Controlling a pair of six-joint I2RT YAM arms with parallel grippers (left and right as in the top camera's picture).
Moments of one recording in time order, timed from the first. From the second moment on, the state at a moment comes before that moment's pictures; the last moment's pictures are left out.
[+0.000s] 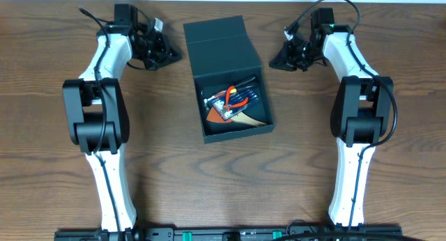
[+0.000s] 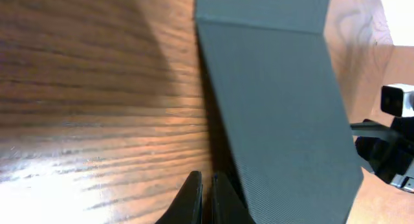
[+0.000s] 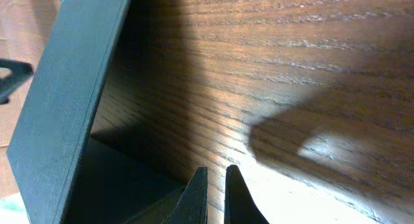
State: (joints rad) left arm 0.02 2.39 1.89 -0.73 0.76 -0.37; right arm 0.02 2.48 2.01 -0.90 -0.73 0.11
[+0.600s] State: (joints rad) left arm 0.00 2.47 1.89 -0.64 0.93 -0.44; right arm 0.06 2.48 2.01 -0.81 -0.82 0.13
